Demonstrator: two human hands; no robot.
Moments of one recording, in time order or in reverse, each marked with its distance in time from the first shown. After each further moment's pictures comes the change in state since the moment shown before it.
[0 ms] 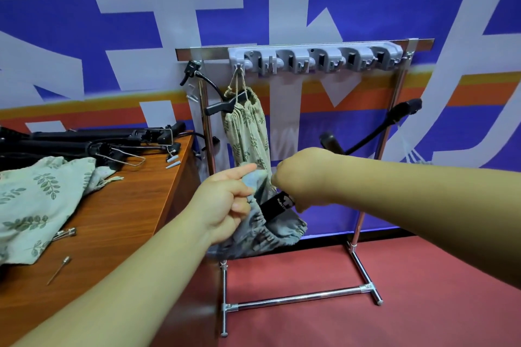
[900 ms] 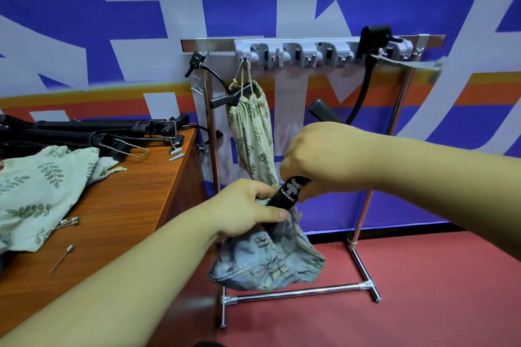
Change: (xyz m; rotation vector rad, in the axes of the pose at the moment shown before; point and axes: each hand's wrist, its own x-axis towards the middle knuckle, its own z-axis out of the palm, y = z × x) left_hand -0.001 -0.004 -0.004 1.020 -0.324 0.135; right_hand -0.032 0.021 -0.013 0.009 0.406 -0.222
